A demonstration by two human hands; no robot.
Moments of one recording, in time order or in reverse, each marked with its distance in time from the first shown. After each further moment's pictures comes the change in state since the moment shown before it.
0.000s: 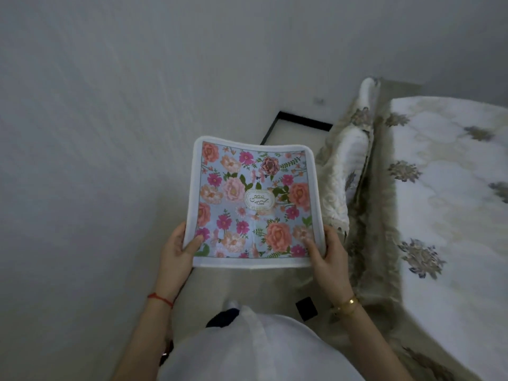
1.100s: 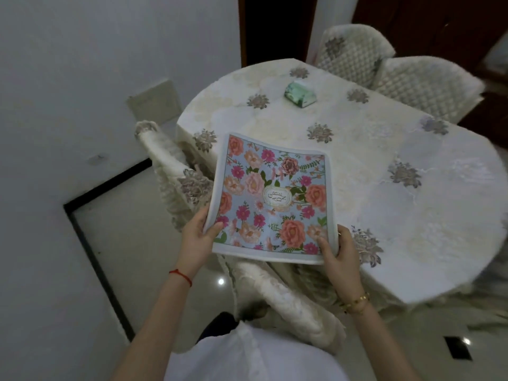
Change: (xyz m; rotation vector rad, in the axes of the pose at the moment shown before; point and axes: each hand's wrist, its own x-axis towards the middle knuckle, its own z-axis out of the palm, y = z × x) left_hand 0.389 0.058 0.436 0.202 -1.233 0.143; right_hand 0.216 0.077 -0.083 -0.110 1.119 0.502
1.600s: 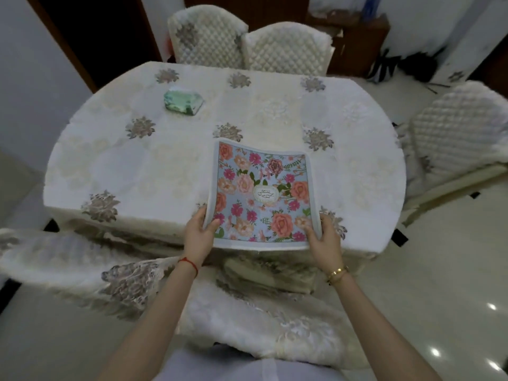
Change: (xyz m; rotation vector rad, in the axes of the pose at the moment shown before) left_hand 0.193 -0.022 0.103 0.212 -0.553 0.033; right_hand 0.057 0.032 0.023 -0.063 0.481 0.340
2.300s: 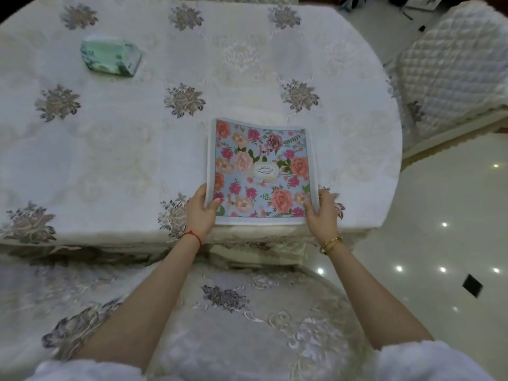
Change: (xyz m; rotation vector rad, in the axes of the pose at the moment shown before) left_hand 0.111 -0.061 0.073 0.156 -0.194 -0.064; right_hand 0.070 0.077 0.019 -0.280 0.165 0.128
